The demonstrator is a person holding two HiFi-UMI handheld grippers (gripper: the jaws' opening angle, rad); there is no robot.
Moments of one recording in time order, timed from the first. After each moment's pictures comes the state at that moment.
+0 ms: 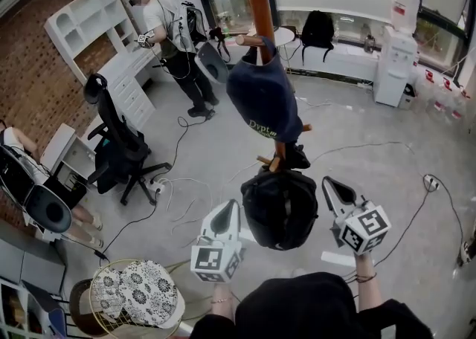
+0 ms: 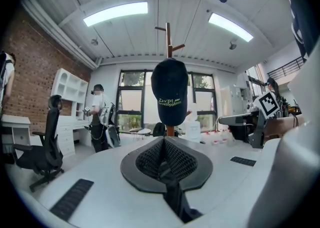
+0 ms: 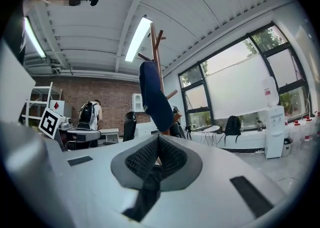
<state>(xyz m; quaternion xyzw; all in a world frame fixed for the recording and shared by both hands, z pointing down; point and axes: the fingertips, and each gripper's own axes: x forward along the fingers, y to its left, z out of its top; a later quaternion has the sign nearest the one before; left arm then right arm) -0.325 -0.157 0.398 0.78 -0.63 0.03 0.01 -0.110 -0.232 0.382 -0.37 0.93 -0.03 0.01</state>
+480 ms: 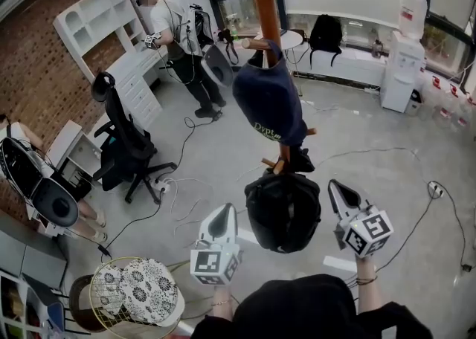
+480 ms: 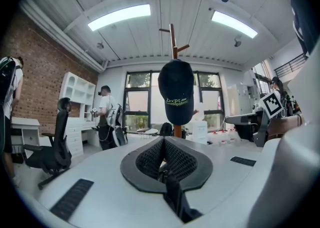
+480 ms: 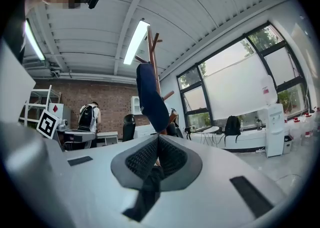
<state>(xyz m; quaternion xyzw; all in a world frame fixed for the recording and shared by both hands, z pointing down) -0.341 -0.148 0.399 0.75 -0.66 0.03 0.01 -0.100 -0.238 0.385 -0.37 0.93 -0.04 0.03</state>
